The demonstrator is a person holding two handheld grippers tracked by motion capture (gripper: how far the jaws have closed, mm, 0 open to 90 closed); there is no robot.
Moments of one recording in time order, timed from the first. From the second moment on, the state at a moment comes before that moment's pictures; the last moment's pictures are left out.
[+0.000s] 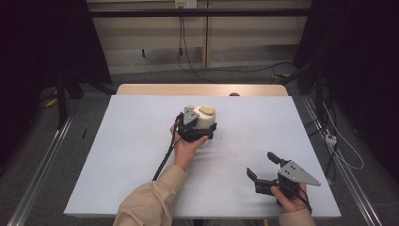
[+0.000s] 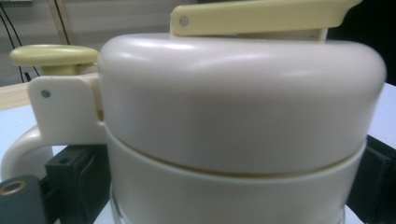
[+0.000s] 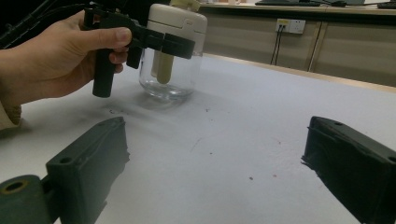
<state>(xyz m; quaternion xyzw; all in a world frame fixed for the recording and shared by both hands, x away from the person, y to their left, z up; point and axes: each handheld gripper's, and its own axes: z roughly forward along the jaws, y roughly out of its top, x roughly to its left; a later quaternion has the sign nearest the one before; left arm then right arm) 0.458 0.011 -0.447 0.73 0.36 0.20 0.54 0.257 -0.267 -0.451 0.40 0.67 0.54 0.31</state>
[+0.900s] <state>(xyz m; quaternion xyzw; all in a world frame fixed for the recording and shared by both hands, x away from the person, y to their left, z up) 0.452 0.006 -0.450 0.74 0.34 0.21 0.54 0.257 -0.266 -0.451 0.40 0.67 0.54 0.31</state>
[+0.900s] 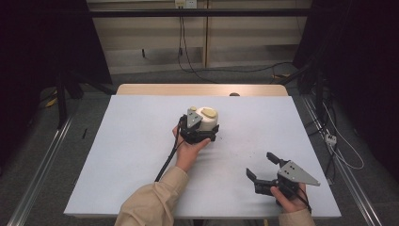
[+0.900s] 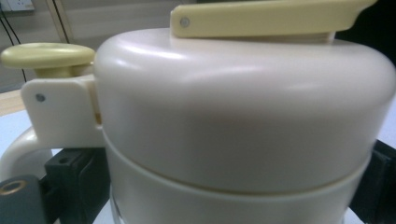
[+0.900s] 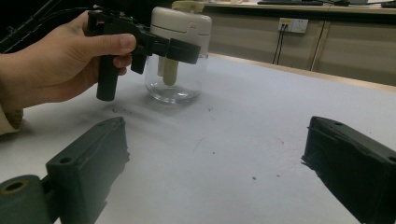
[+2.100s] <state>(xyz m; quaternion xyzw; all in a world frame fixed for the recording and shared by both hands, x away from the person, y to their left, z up) 0.445 0.017 -0.459 0.74 0.33 0.21 0.55 0.279 -0.253 -0.450 0.41 0.69 0.52 0.30</state>
